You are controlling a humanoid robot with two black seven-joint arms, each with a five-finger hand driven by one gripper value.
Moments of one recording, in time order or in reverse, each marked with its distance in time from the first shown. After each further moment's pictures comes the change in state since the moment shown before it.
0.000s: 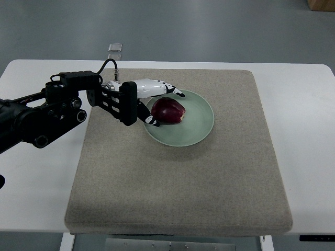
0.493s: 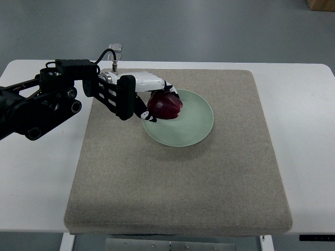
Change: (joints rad) left arm -0.053 0.021 0.010 -0.015 0.099 -0.055 -0.001; right arm 0.000 0.000 0.000 0.000 0.000 0.000 0.000
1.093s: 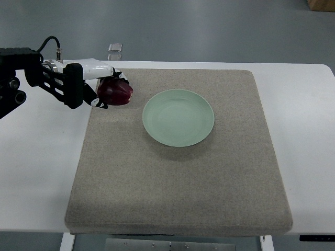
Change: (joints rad) left arm -0.003 0.289 -0.006 -0.090 -0.013 0.001 -0.011; right arm 0.000 0.000 0.000 0.000 0.000 0.000 0.000
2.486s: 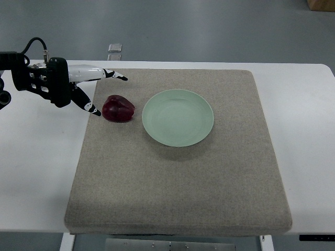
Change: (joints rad) left arm 0.078 0.072 -0.033 -0.055 -0.141 -0.093 -0.002; right arm 0.000 0.000 0.000 0.000 0.000 0.000 0.000
